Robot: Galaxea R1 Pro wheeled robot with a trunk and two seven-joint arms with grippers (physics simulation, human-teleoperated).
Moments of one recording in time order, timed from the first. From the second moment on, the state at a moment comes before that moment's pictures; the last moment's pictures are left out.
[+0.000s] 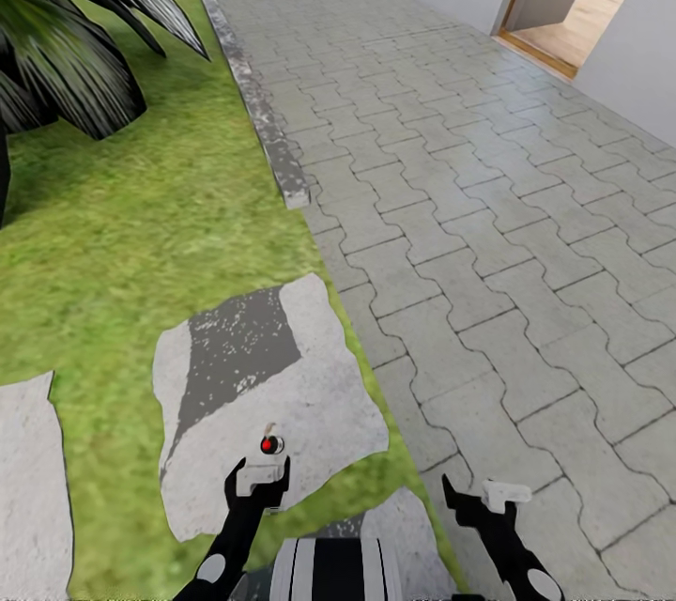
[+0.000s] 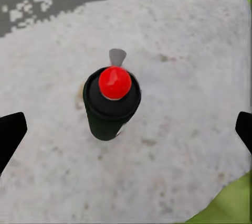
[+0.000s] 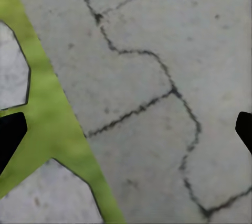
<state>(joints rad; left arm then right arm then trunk) -0.36 -0.06 -0.26 -0.59 0.21 -0.46 0.09 -0.23 0.02 -0.22 -0.82 0.01 -0.21 0.17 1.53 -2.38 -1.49</state>
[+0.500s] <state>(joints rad) -0.36 -0.06 -0.27 -0.63 0.21 -0.46 0.09 -0.23 0.02 -0.21 -0.81 0.01 -0.21 0.17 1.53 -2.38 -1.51</state>
